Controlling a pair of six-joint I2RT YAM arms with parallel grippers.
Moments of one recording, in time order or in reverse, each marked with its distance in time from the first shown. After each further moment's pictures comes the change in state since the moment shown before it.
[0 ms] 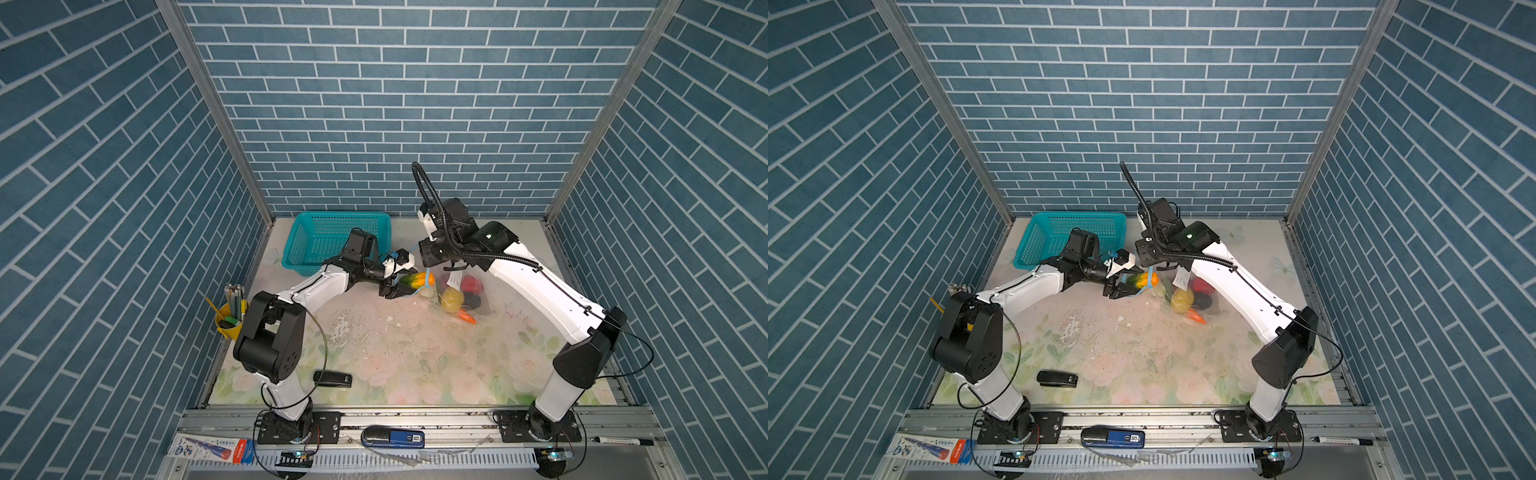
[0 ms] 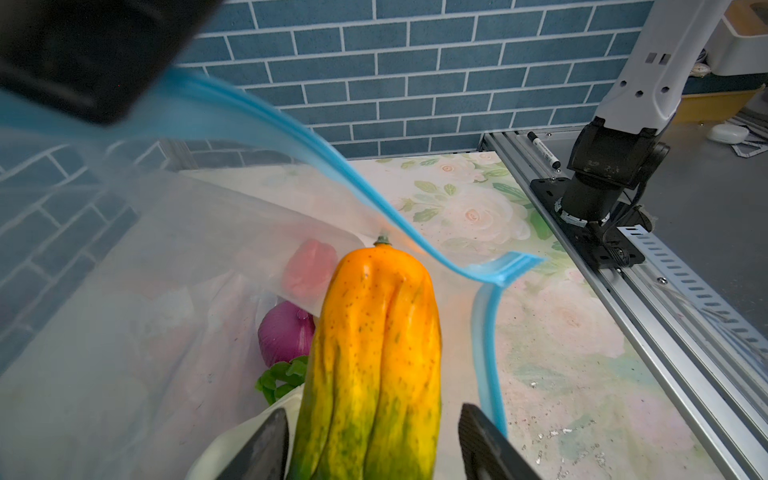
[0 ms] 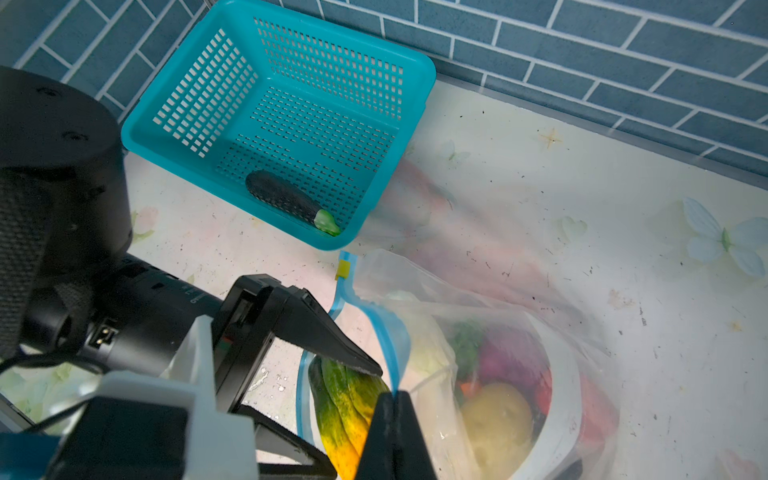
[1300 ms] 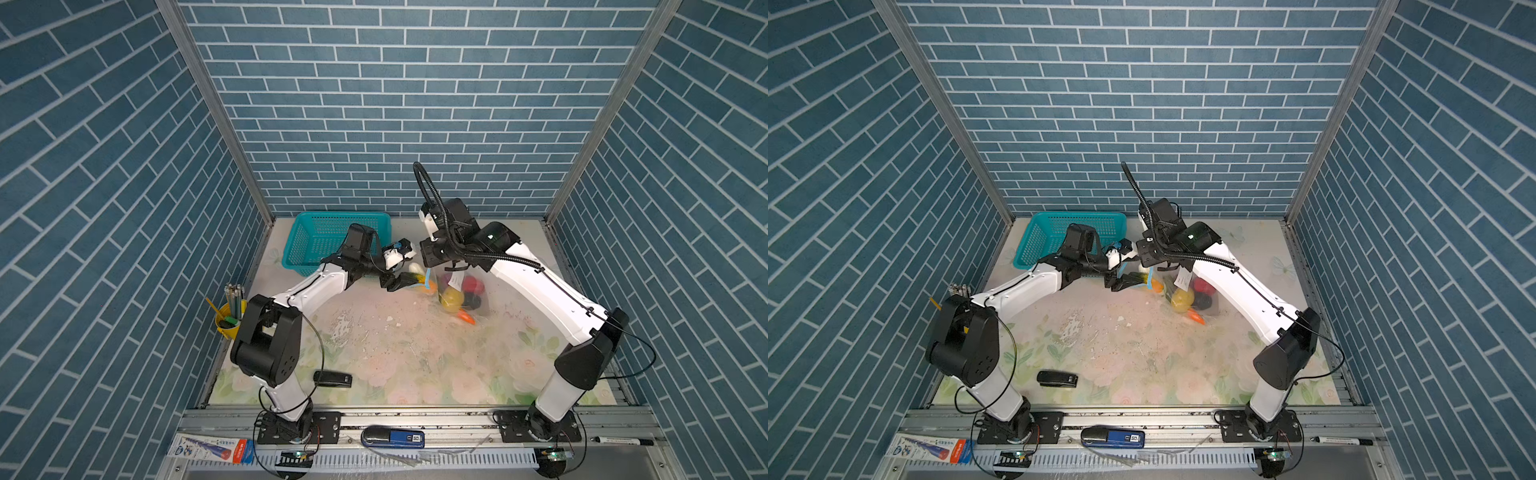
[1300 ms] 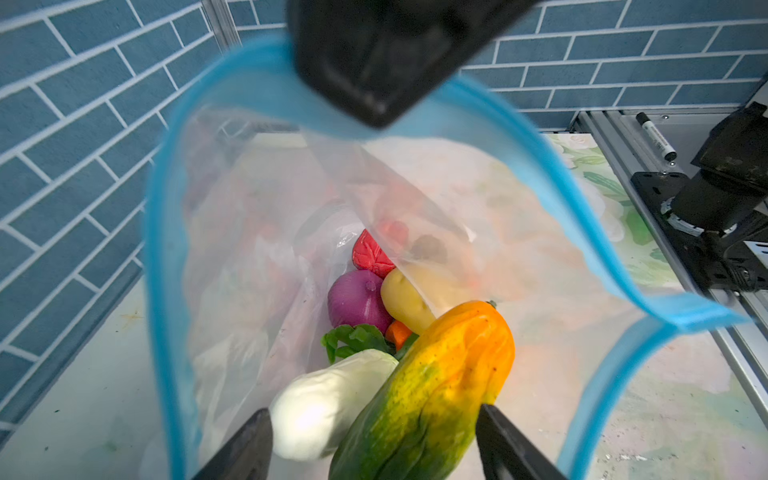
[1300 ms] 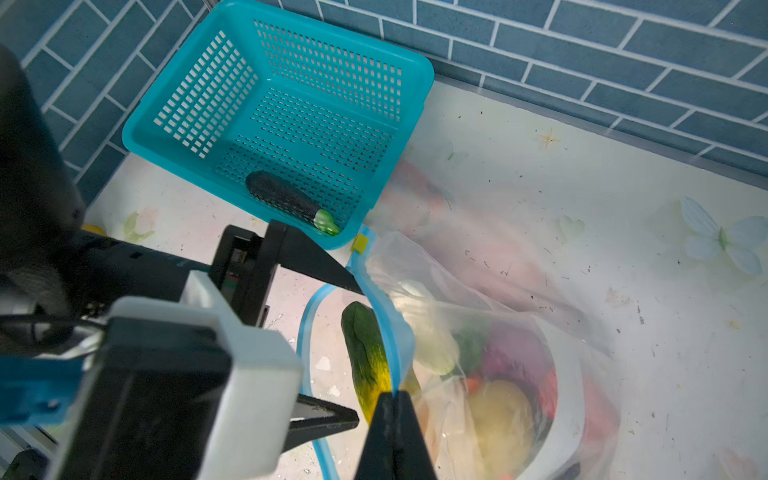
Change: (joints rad) left arm -0.006 -0.039 0.027 0.060 -0.222 -0.150; right arm -0.002 -0.010 -0.008 0.001 0.000 0.000
